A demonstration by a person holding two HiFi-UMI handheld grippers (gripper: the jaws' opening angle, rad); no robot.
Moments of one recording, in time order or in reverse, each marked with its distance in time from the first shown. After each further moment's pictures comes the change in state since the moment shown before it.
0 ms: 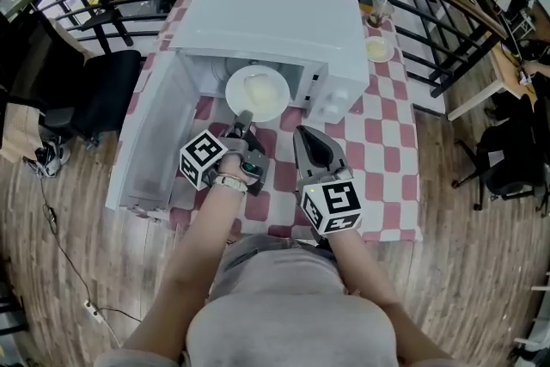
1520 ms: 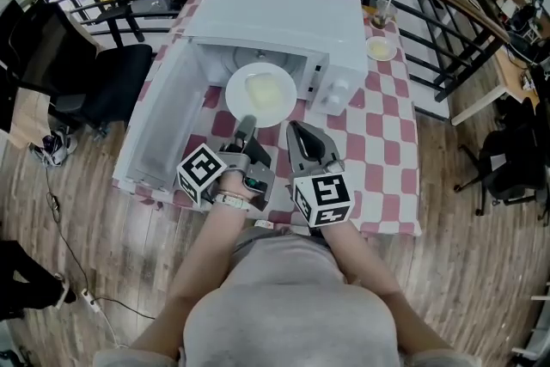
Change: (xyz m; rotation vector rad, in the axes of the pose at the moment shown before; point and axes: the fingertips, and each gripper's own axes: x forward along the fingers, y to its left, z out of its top) left arm -0.074 -0.049 -0.032 -0.011 -0.058 -0.108; right arm -0.019 0.030 0.003 -0.030 -0.002 0.035
